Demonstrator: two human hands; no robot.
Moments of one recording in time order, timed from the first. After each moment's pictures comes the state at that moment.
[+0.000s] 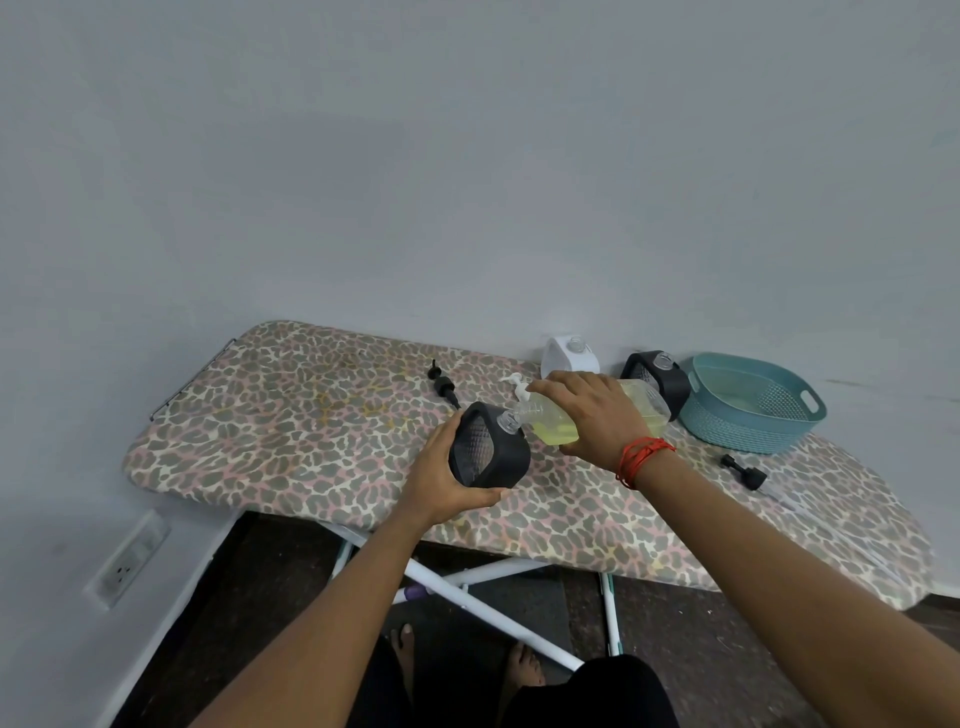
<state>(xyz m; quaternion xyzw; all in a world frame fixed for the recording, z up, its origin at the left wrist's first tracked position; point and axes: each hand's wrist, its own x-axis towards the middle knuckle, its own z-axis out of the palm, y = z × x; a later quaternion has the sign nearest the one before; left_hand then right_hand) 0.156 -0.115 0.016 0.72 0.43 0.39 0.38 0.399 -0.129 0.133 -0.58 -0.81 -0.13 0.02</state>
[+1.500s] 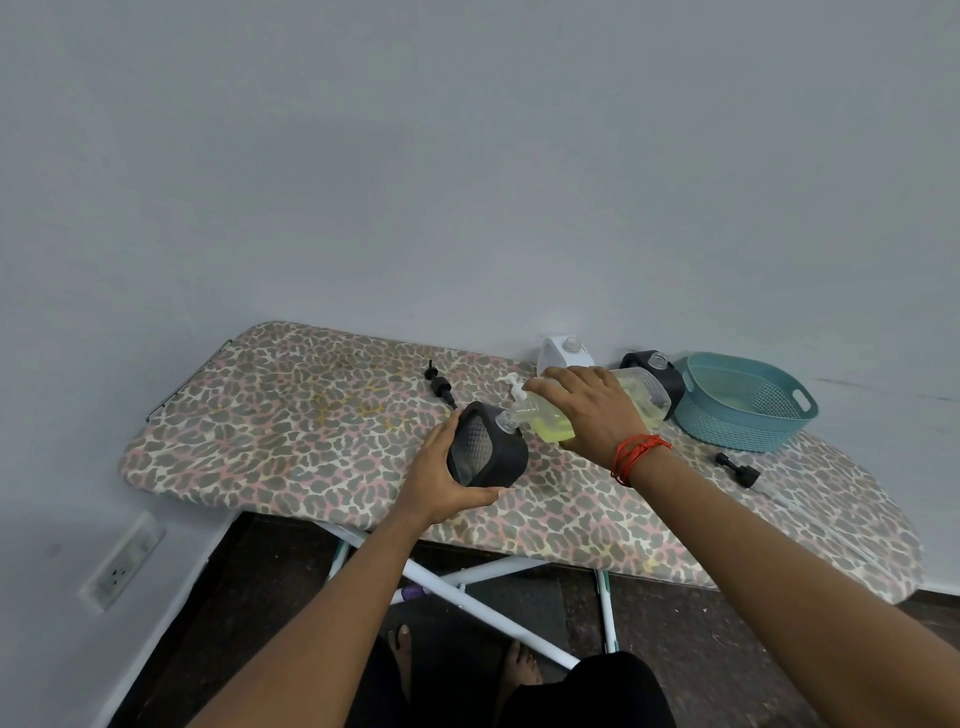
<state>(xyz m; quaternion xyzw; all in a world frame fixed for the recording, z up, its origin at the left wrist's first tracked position) 0.156 -0.114 0.015 0.73 0.45 0.36 0.35 0.396 -0.131 0.139 -0.59 -0.79 -0.18 -0.03</state>
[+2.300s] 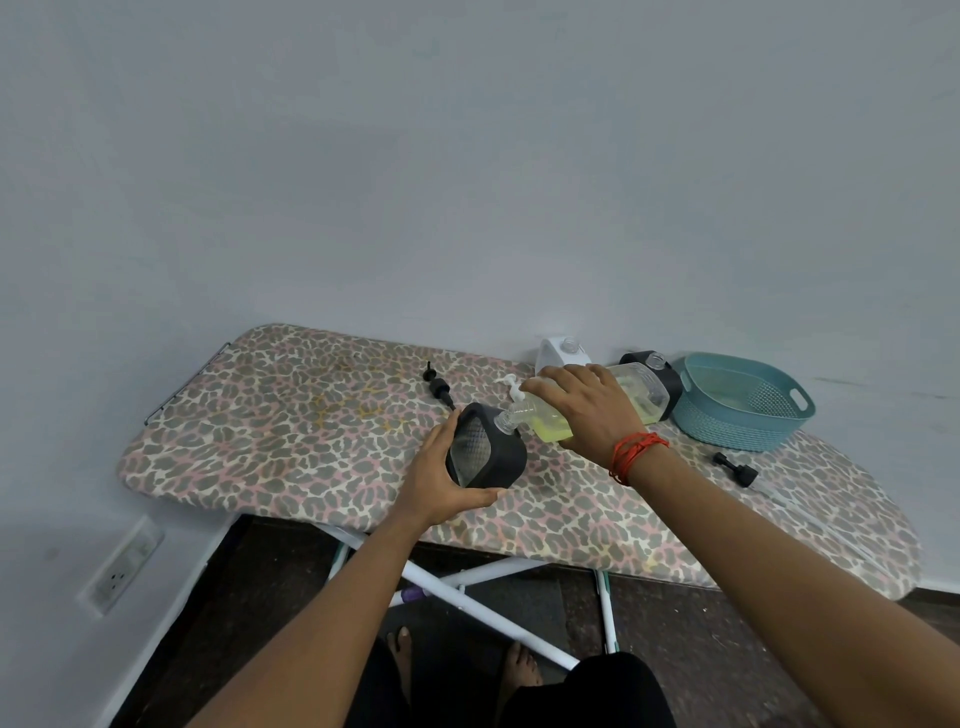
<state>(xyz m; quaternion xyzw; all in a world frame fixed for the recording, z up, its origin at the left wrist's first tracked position) 0.155 -0.118 0.021 0.73 0.47 0.34 0.35 0.398 -0.128 0.139 -0.58 -0.79 -0.19 -0.05</state>
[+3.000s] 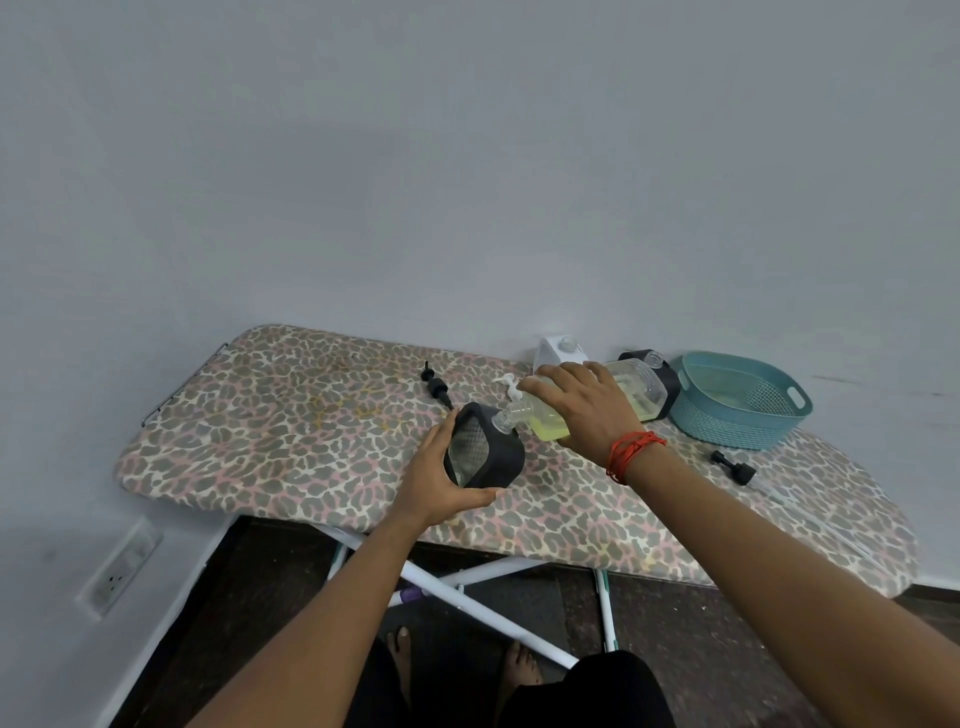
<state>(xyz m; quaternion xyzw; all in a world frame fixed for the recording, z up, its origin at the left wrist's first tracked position) 0.155 -0.119 0.021 0.73 0.46 0.36 0.35 0.397 -0.127 0.140 -0.58 -0.79 -0.20 -0.06</state>
